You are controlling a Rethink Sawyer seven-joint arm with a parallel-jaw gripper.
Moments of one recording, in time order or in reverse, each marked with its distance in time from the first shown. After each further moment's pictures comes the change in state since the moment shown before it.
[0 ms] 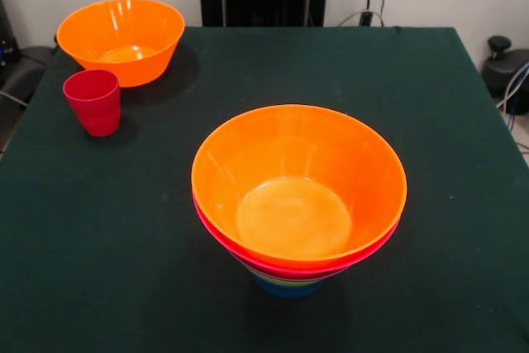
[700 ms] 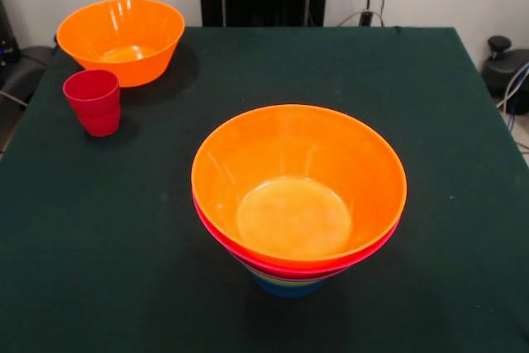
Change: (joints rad) arm -0.266 -0.058 0.276 0.193 -0.144 -0.237 0.000
